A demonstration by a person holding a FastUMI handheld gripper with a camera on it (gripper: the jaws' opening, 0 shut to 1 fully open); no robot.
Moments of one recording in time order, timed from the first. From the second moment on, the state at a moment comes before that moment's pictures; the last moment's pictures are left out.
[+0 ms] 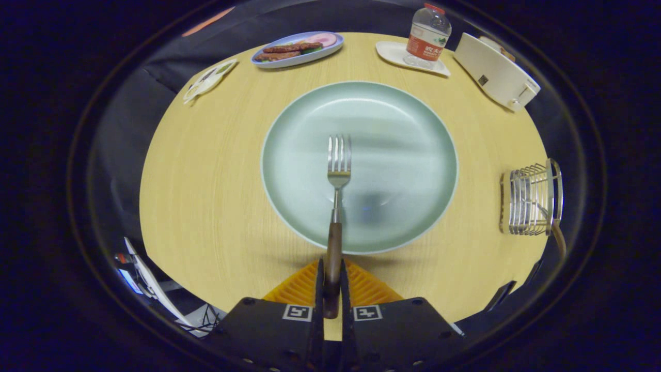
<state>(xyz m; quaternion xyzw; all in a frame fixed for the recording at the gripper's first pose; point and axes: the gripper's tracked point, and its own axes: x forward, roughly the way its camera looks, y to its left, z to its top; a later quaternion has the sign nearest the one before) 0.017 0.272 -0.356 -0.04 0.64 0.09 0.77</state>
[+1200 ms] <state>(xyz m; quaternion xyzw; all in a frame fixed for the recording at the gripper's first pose) 0.024 0.052 -0.172 0.02 0.62 0.06 0.78</state>
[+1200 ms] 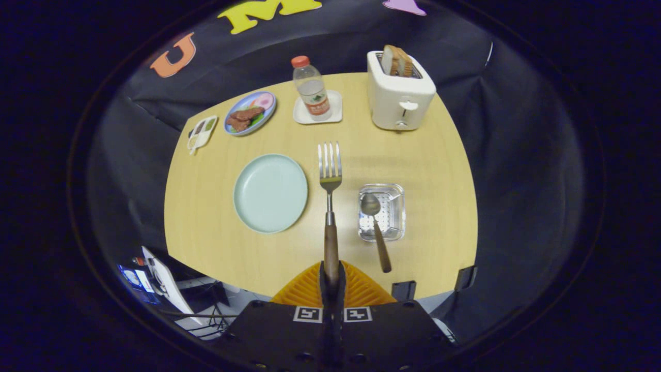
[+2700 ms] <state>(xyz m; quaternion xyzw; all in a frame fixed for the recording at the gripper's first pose) 0.084 0.033 -0.163 0.04 0.54 0.08 0.84</state>
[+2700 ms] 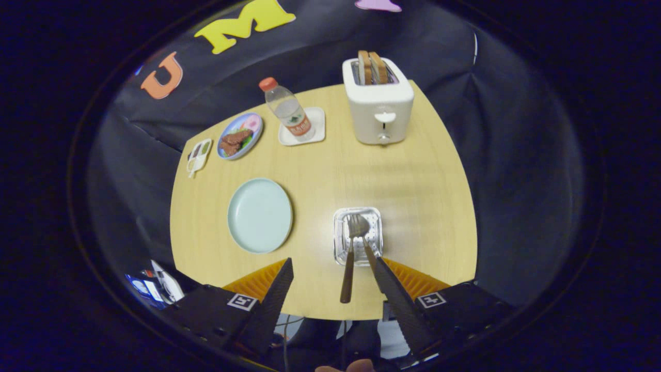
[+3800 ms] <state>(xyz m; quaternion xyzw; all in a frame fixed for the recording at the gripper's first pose) 0.052 0.062 0.031 0.03 0.02 0.08 1.00</state>
